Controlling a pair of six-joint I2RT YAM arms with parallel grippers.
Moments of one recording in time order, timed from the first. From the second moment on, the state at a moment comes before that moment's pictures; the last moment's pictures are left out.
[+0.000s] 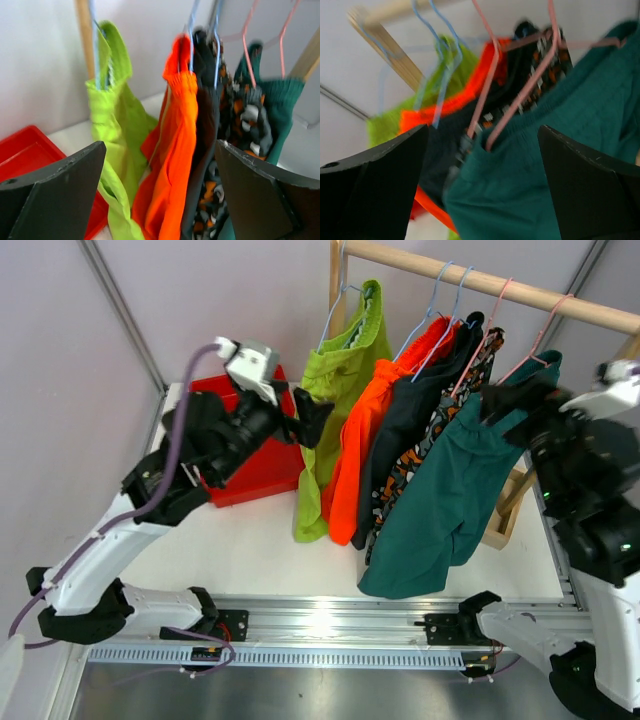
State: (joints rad) left arm -0.95 1.20 1.74 -0.49 -0.34 -0.10; right arm 0.43 0.94 1.74 -0.71 0.43 0.43
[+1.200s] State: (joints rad) left arm -0.96 0.79 1.08 -0.44 -0.42 -0.08; right arm 0.29 1.27 1.91 -0.75 0.53 0.39
